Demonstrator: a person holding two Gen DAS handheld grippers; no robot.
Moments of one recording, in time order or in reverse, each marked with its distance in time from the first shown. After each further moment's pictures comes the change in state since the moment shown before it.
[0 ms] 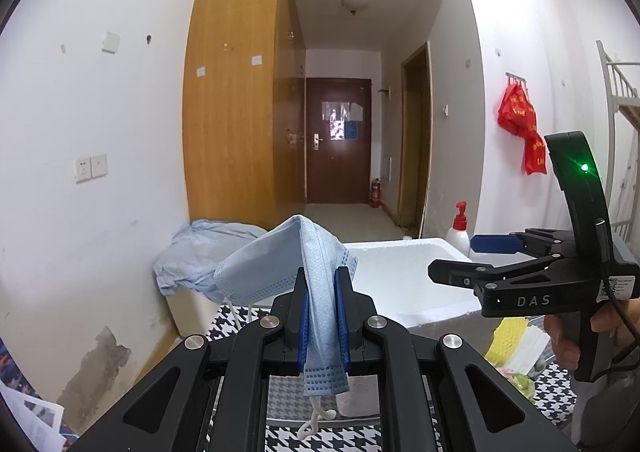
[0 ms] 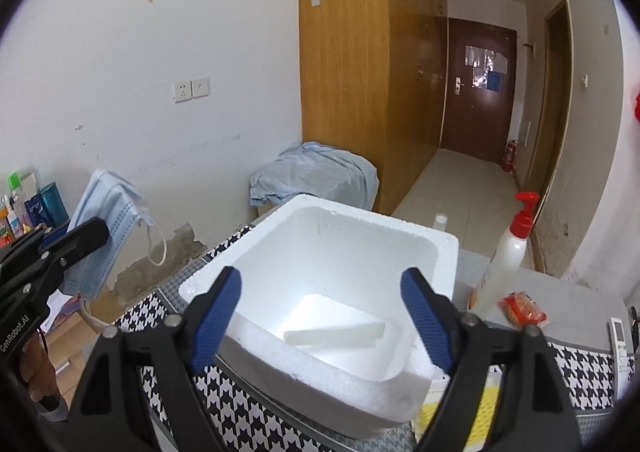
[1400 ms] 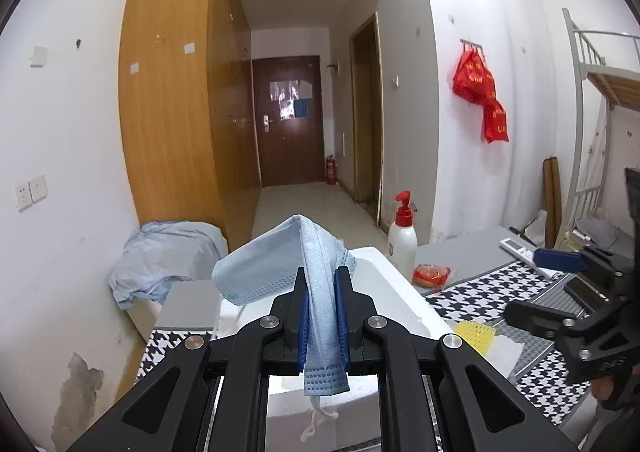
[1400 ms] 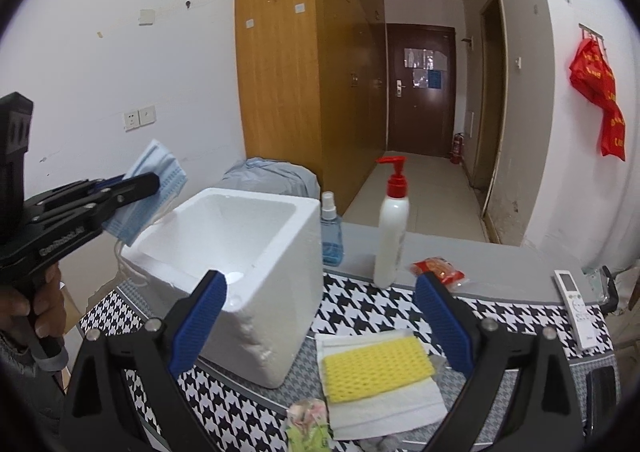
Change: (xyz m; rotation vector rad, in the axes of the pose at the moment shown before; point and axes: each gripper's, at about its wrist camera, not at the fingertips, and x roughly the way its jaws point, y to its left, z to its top) left arm 0.070 -0.064 0.025 0.104 0.100 -0.153; right arm -0.071 -0.078 -0.050 0.110 -0.060 -0.168
